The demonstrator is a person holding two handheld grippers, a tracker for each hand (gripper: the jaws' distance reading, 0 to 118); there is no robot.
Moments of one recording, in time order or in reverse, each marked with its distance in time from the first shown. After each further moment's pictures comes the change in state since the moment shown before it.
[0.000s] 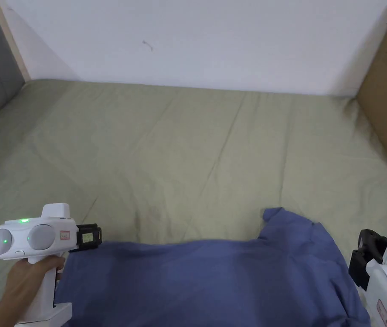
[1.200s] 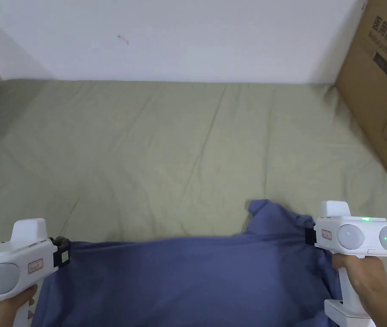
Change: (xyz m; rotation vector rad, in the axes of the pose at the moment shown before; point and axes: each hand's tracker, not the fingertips) left arm 0.022 -0.030 0.071 0.124 -0.079 -0.072; right arm 0.017 -0.038 -0.189 -0.510 0.104 -0.028
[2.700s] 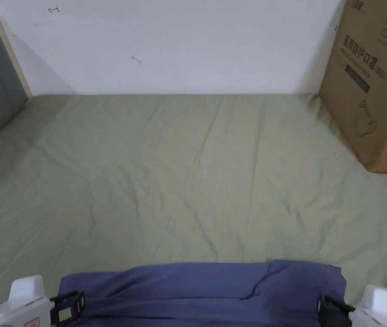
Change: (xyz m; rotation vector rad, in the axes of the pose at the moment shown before) left arm -0.026 -0.167 0.138 -0.016 0.000 0.085; right arm 0.023 -0.238 0.234 0.188 -0.016 -0.185
